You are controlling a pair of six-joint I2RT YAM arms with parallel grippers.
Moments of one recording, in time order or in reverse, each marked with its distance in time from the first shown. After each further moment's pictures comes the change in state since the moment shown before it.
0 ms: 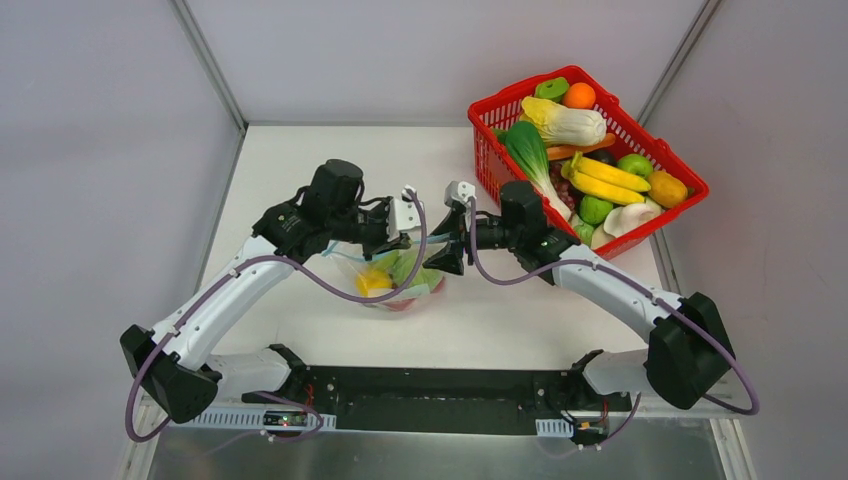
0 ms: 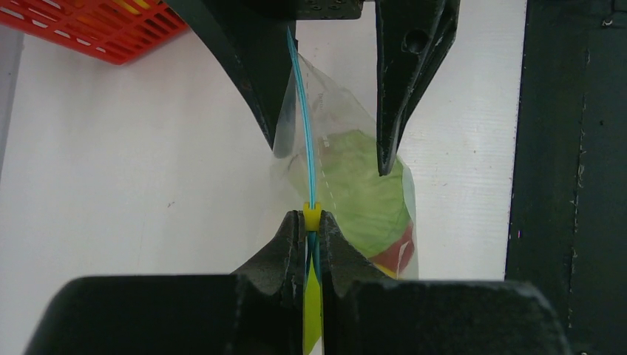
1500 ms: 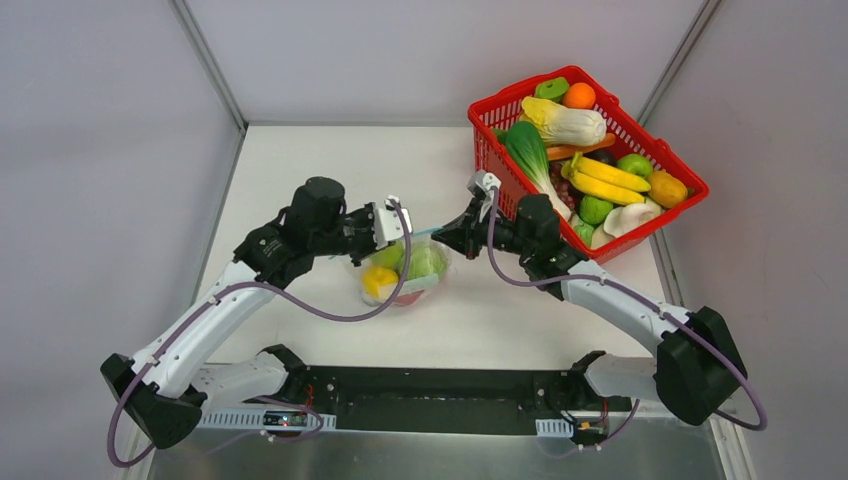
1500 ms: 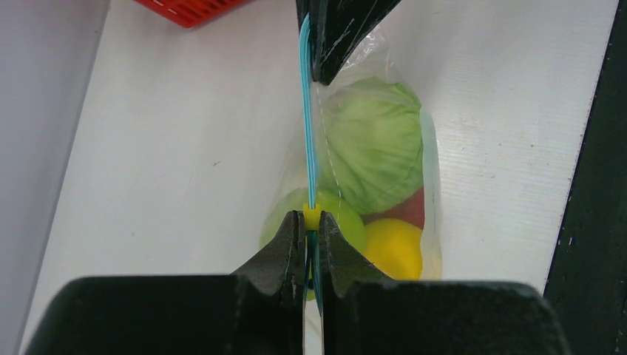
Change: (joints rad) left arm -0.012 -0.137 -0.117 0.065 -0.170 -0.013; right arm -0.010 -0.078 -0.138 0.259 0.253 0.265
